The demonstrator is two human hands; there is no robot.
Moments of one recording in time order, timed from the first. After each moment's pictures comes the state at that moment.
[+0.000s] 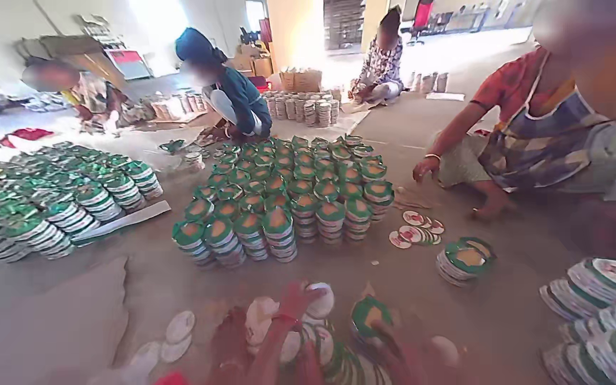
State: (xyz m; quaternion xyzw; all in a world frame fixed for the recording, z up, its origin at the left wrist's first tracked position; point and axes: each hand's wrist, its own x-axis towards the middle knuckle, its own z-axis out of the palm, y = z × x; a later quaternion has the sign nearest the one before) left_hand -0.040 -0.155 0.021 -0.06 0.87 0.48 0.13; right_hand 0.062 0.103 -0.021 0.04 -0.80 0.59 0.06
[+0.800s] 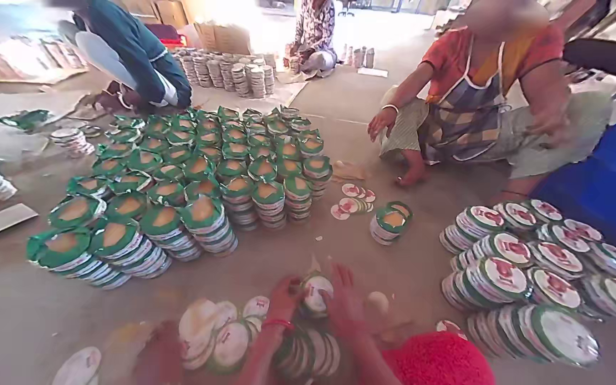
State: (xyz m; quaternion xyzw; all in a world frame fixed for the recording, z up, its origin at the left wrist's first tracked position) left_hand -0.039 -0.056 -0.040 -0.05 0.82 0.54 0.19; right_hand -0.001 0.107 -0.006 -0.05 -0.96 0.28 0.01
